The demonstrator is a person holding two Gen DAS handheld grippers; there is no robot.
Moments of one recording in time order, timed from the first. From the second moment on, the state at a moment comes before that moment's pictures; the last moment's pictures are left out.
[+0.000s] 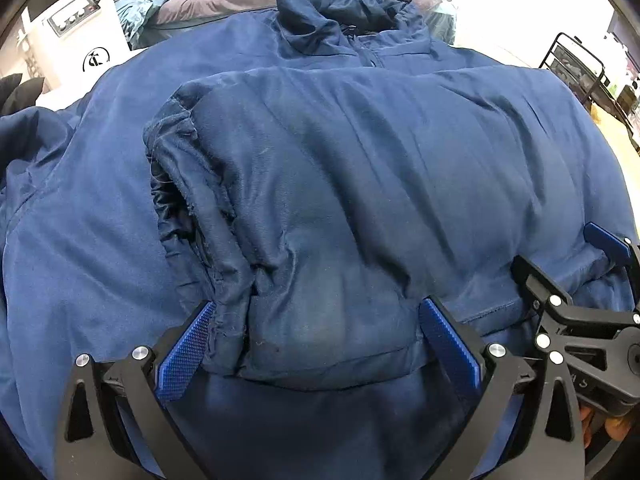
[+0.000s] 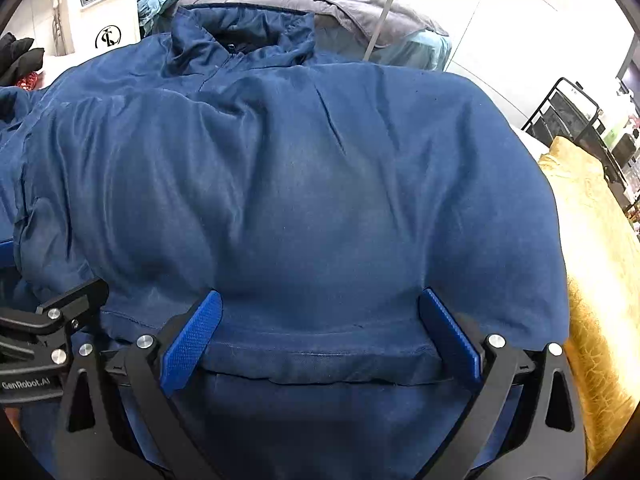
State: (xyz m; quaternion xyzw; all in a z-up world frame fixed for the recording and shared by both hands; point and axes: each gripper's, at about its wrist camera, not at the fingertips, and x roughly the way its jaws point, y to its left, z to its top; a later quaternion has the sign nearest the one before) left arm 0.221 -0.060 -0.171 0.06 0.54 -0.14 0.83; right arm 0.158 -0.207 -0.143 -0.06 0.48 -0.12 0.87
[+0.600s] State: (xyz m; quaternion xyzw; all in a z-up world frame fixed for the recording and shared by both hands) left arm 0.142 0.014 -0.104 0.03 0.49 -0.16 0.86; right arm 0.071 -0.176 -0.084 -0.04 0.48 -0.02 0.88
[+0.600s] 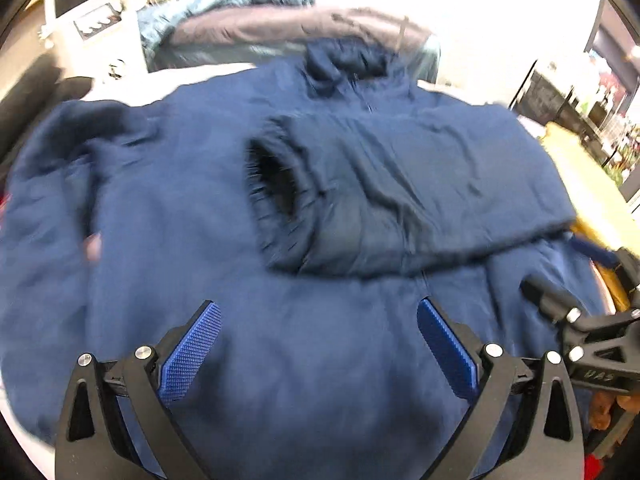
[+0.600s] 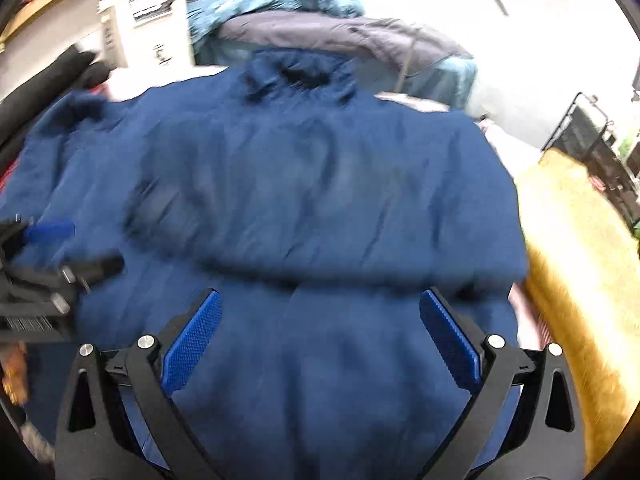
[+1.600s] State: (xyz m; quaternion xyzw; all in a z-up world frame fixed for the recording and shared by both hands) left arm 0.105 0.209 -0.119 -0.13 0.45 0.04 0.88; right arm -0.043 -0.149 -0.122 0.01 0.52 0.03 0.85
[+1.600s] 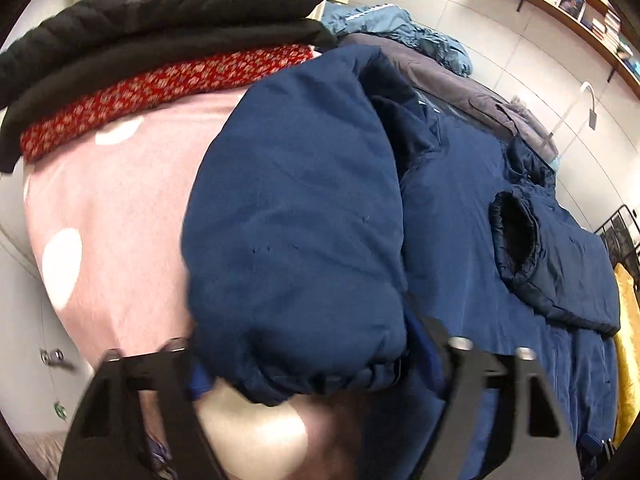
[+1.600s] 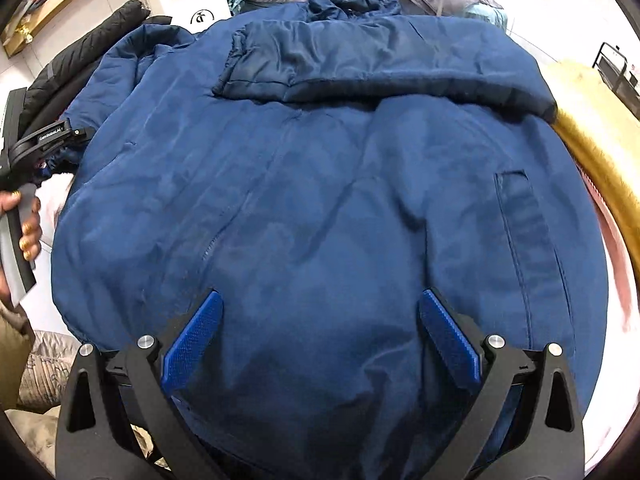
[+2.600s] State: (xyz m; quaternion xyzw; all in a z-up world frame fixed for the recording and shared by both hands) left arm 0.148 0.403 0.043 -0.07 0.31 0.25 0.92; right arm -0.043 -0.163 -0.120 0.06 0.51 0.03 0.86
